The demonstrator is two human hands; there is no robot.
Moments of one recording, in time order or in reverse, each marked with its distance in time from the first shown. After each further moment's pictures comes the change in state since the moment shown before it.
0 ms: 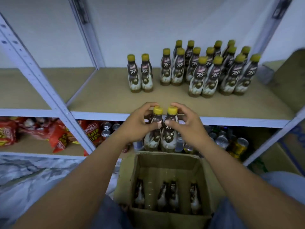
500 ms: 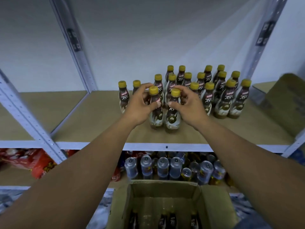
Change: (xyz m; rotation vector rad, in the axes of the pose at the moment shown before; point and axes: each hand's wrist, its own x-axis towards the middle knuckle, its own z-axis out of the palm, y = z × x) left_hand 0.130 0.046 -0.021 -0.048 0.272 0.173; right_hand 0.139 -0.027 -0.054 -0.105 0.192 -0.156
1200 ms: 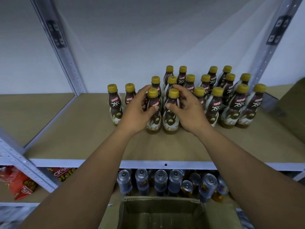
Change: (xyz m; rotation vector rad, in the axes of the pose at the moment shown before) left_hand 0.042 -0.046 0.011 0.077 0.003 0.028; right_hand 0.041 0.033 0.012 -0.015 0.017 -0.064
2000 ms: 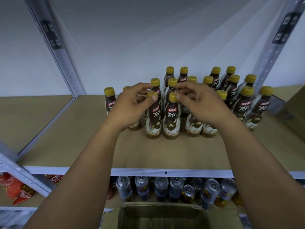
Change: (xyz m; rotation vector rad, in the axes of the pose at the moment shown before) left_hand 0.021 0.027 -0.025 0.079 -0.021 -0.013; right_hand 0.019 -0.043 -0.046 -0.315 -0.166 0.004
